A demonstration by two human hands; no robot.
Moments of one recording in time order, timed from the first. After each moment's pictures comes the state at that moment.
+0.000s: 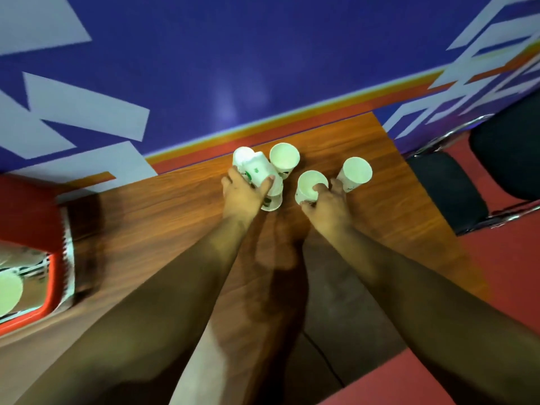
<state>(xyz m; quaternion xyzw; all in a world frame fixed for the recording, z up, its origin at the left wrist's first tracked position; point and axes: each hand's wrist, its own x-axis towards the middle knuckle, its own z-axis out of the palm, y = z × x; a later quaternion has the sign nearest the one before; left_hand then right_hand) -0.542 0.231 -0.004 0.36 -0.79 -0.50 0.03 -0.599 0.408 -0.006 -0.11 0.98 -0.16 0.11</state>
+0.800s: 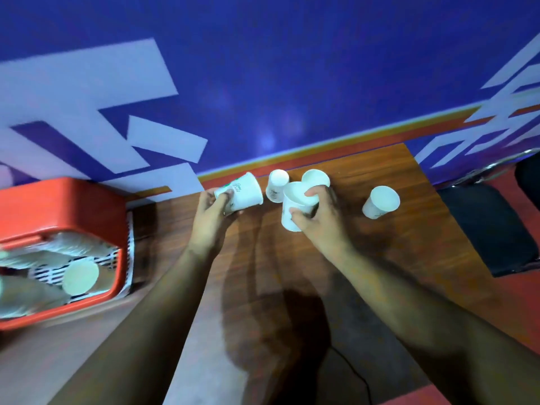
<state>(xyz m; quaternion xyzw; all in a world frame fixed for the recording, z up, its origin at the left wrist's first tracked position) -0.460 0.160 0.058 0.39 -0.49 -0.76 0.17 -0.563 0.352 0.052 -0.22 0.86 -0.45 0.05</state>
